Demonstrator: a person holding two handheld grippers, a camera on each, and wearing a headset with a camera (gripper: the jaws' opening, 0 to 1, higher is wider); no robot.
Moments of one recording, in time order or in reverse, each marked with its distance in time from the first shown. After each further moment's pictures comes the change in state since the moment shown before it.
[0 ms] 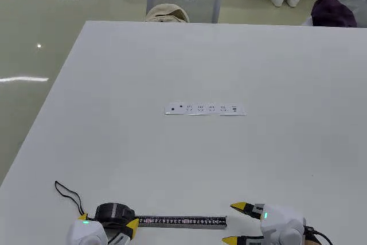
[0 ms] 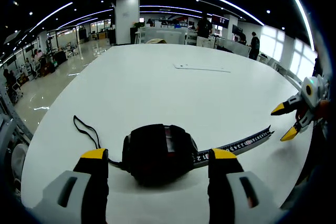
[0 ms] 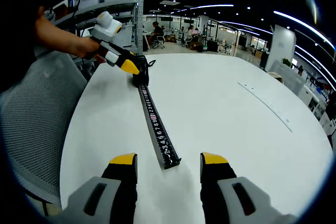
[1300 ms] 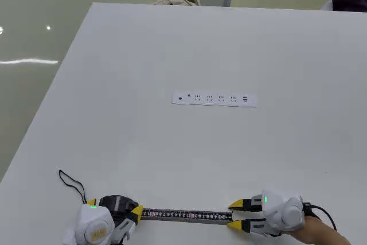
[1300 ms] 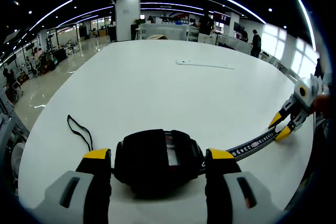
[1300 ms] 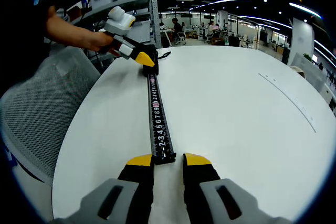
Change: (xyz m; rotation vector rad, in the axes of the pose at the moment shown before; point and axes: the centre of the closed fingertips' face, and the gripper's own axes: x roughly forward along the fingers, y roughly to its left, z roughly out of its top) left arm 0.023 -0.001 -0.003 -0.003 0.030 0.006; right arm 0.024 -0.008 -0.023 -0.008 0.021 0.216
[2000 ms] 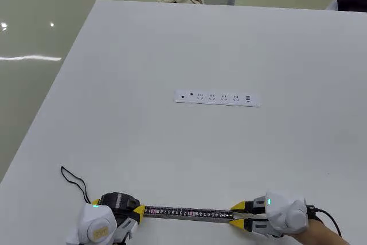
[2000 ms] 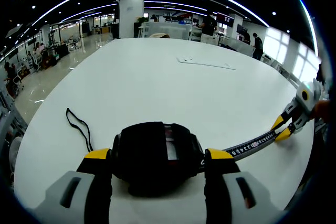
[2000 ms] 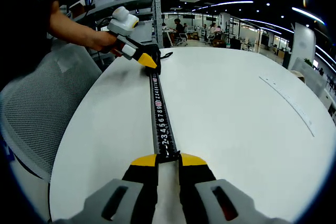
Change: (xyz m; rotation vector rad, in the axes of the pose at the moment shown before) left arm 0.002 -0.001 -0.007 -0.037 0.008 0.003; right arm 0.000 0.004 0.001 -0.038 0.002 -0.006
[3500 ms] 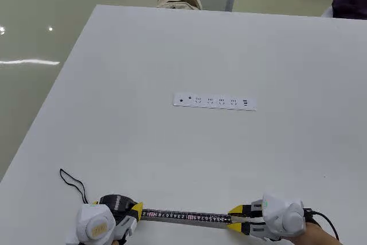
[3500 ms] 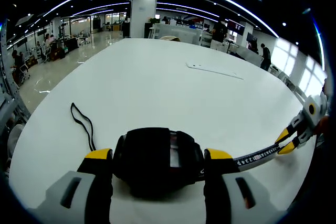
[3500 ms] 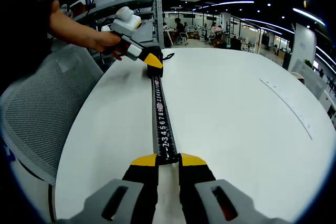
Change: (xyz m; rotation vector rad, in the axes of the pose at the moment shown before) left arm -0.001 0.002 0.005 -0.092 -0.017 0.048; right arm -0.005 0.007 0.009 -0.009 0.008 -0.003
